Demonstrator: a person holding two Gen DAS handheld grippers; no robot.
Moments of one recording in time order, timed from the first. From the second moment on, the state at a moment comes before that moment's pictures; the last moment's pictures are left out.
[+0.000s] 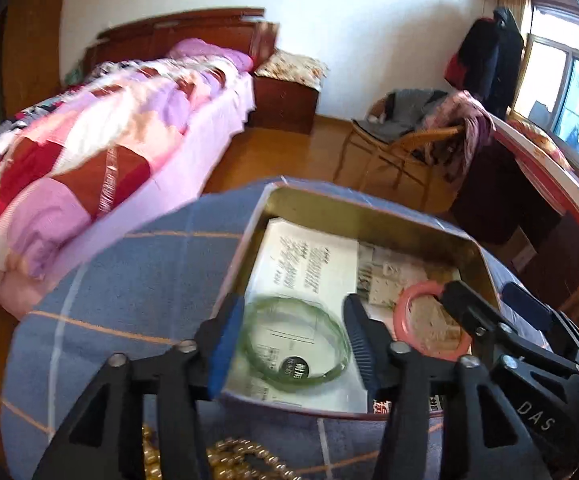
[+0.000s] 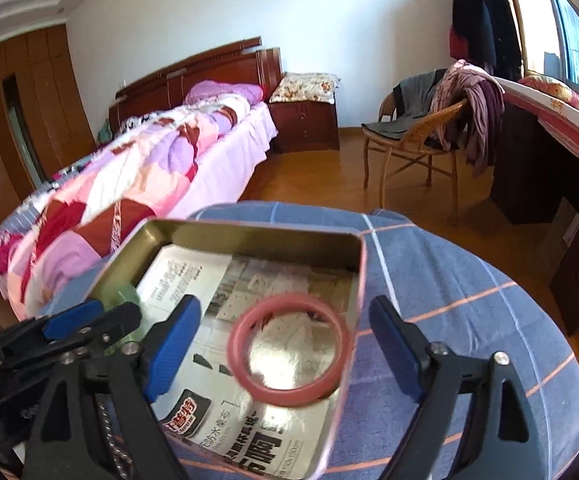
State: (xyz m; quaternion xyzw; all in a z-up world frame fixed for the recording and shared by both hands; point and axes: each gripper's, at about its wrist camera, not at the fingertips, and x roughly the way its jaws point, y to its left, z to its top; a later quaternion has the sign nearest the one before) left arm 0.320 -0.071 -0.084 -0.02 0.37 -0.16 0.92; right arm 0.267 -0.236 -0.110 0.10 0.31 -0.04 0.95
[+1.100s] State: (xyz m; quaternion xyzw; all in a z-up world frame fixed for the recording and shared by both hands) left arm 0.163 -0.011 -0.073 0.00 0.32 -0.12 0.94; right arm 0.151 -0.191 -0.110 0.04 0.32 -0.06 0.94
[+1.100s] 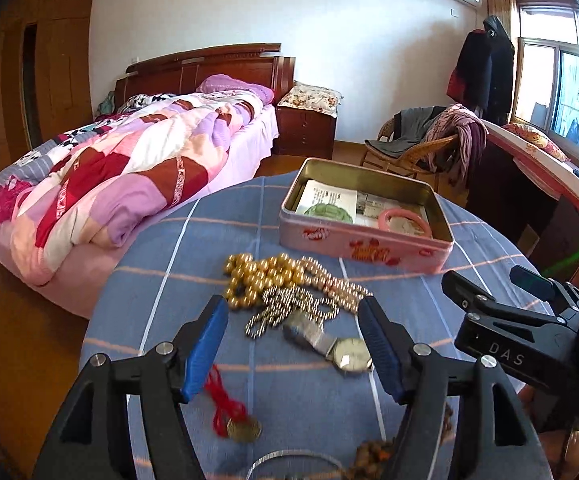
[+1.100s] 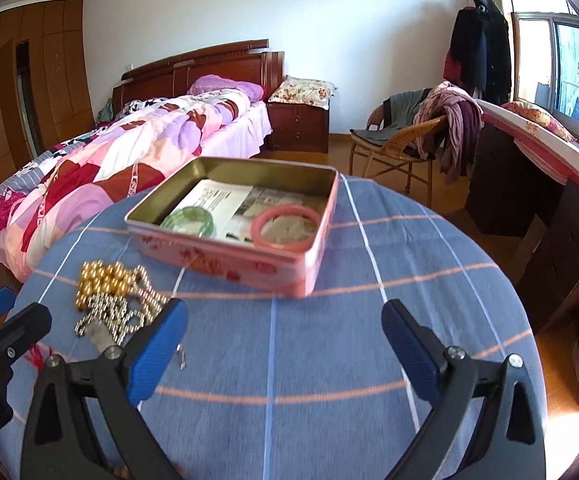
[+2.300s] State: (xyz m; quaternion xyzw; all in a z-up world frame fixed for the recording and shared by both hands) left arm 0.107 0.087 -0.101 -0.03 0.35 -0.07 0.94; right arm 0.098 -0.137 -0.144 0.06 0.42 0.10 0.90
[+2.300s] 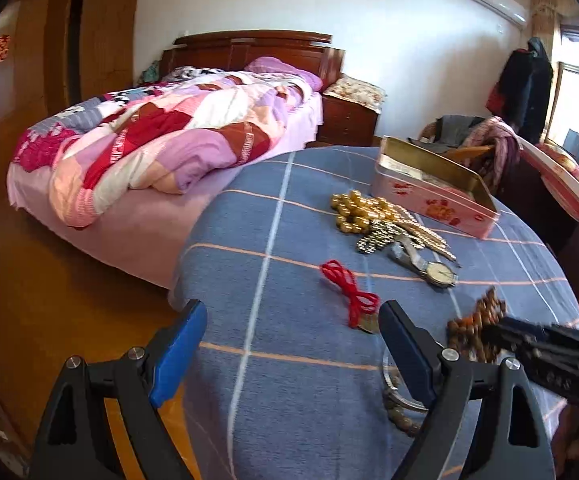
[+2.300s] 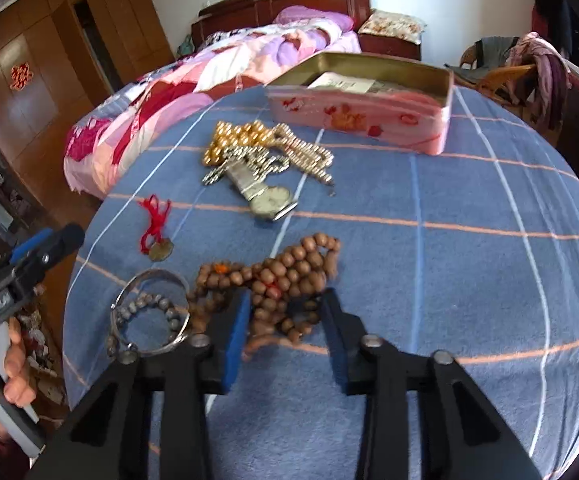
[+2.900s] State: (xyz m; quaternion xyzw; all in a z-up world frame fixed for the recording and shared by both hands) left arm 0.113 0.021 -0.132 0.07 0.42 -0.16 0.89; right arm 0.088 -0.192 -0.125 0.13 0.38 0.03 0.92
